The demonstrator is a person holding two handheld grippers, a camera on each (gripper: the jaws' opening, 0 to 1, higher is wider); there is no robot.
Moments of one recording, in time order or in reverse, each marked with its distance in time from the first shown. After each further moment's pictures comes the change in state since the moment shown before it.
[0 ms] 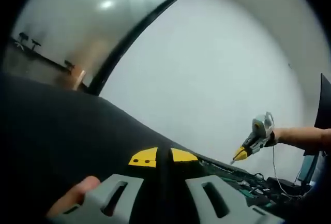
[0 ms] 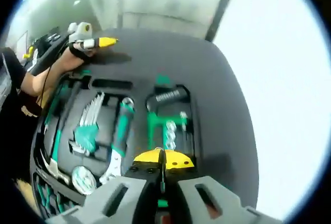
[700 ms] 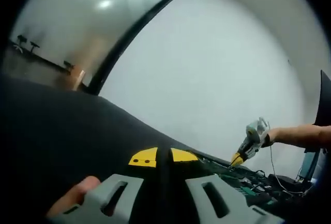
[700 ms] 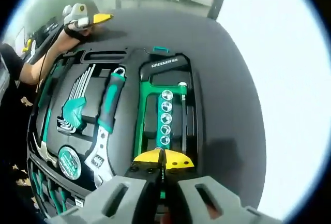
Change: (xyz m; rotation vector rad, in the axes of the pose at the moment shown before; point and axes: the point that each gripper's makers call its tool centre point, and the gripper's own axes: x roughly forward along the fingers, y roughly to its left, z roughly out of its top) left arm 0.001 -0.002 -0.004 0.021 0.020 0.000; right arm 0.022 -0.001 -0.029 -0.013 0.118 0.052
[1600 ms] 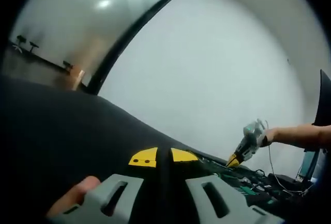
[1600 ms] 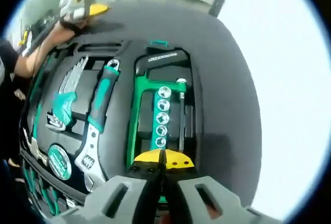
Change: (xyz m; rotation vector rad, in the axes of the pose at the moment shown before) left arm 0.002 -0.001 -0.001 0.005 0.005 -0.005; right arm 0.017 0.000 -0.006 -0.133 0.121 -0.093
